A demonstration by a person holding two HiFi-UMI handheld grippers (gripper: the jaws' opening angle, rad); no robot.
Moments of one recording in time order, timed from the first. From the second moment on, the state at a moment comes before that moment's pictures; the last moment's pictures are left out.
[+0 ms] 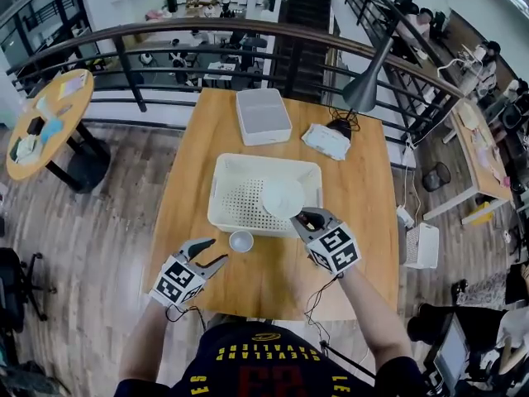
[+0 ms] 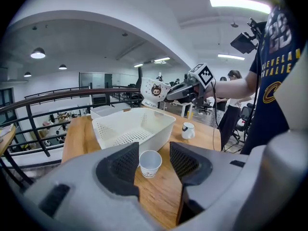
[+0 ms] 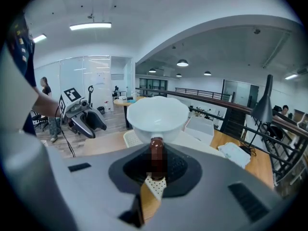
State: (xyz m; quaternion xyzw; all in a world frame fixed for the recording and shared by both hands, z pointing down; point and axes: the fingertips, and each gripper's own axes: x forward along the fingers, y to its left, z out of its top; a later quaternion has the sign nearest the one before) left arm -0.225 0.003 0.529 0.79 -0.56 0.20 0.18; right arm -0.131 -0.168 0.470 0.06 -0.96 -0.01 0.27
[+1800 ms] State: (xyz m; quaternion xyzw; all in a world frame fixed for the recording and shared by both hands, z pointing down) left arm -0.335 -0.019 0.608 0.75 -0.57 0.15 0.30; right arm -0.292 -0.211 0.645 -0.06 -0.92 -0.03 0.39
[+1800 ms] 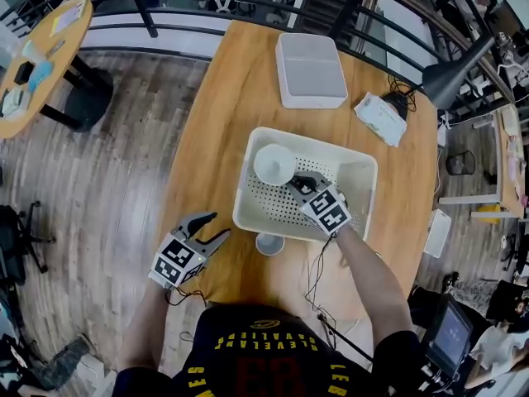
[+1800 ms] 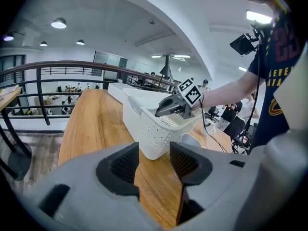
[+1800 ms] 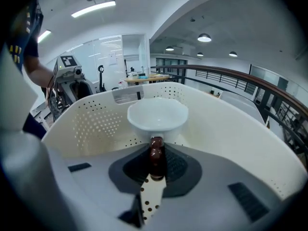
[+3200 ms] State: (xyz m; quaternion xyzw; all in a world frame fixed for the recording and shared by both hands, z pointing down) left arm -0.327 -0.017 0.599 0.74 -0.57 0.16 0.30; right arm -0.276 -0.218 0.659 -0.04 -0.91 -0.04 0.40
